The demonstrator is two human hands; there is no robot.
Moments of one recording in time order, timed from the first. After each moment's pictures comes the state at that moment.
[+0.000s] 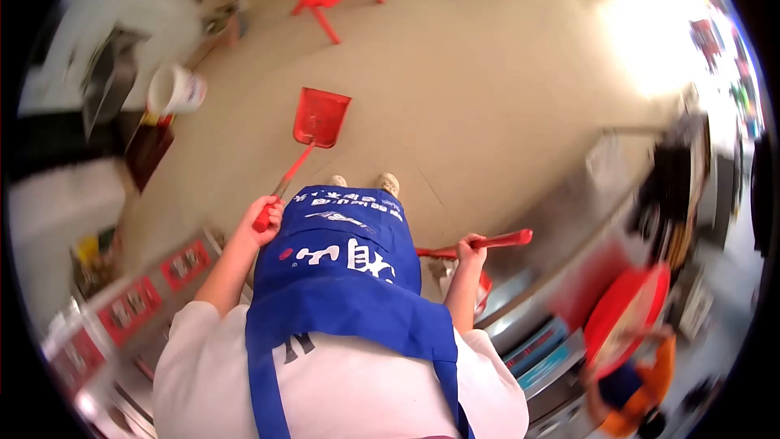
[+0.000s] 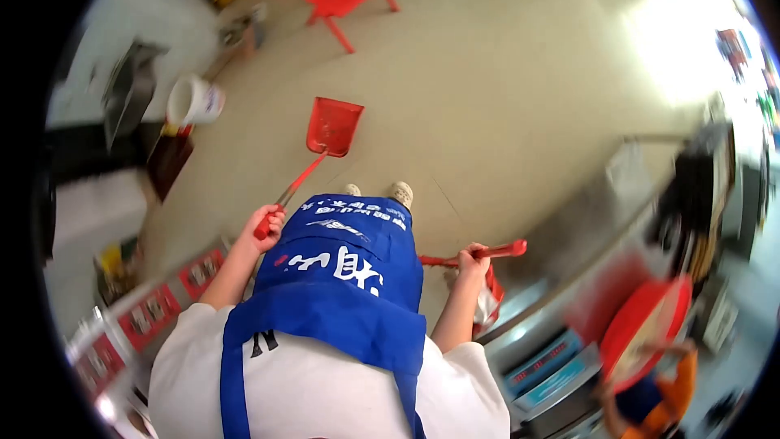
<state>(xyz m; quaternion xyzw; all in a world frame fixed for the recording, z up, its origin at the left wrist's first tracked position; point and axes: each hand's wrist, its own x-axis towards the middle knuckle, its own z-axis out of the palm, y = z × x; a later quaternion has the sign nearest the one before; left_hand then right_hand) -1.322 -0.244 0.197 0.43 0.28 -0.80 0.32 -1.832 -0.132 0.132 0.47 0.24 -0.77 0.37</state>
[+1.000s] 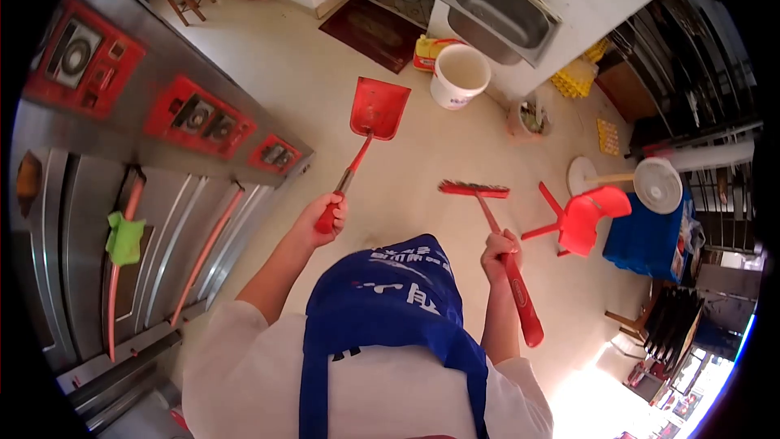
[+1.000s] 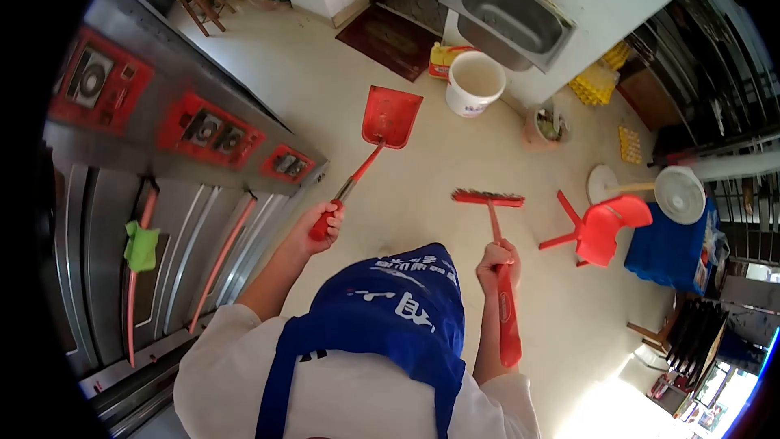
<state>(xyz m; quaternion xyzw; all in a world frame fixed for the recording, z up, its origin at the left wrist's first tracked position) -1.147 -0.240 0.247 0.23 0.36 -0.54 0.72 -1.343 -0.564 0.309 0.30 0.31 -0.10 0.90</state>
